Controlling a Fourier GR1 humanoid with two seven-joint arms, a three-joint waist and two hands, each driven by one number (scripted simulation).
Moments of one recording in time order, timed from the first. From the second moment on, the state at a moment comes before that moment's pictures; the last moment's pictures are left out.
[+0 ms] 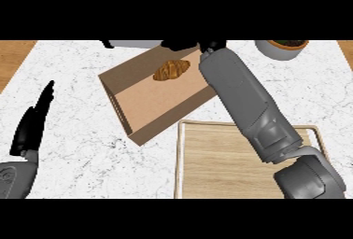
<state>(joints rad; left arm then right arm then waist) -0.20 0.39 0.06 -1.26 -0.18 0.15 0.04 -1.32 -0.01 -0.04 -0.36 0.30 -0.63 0.00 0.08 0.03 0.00</state>
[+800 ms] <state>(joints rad) -0.07 0.41 0.12 -1.34 -0.16 0.14 0.06 -1.05 -0.21 -0.14 -0.57 0.17 -0.41 -0.16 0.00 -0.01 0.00</state>
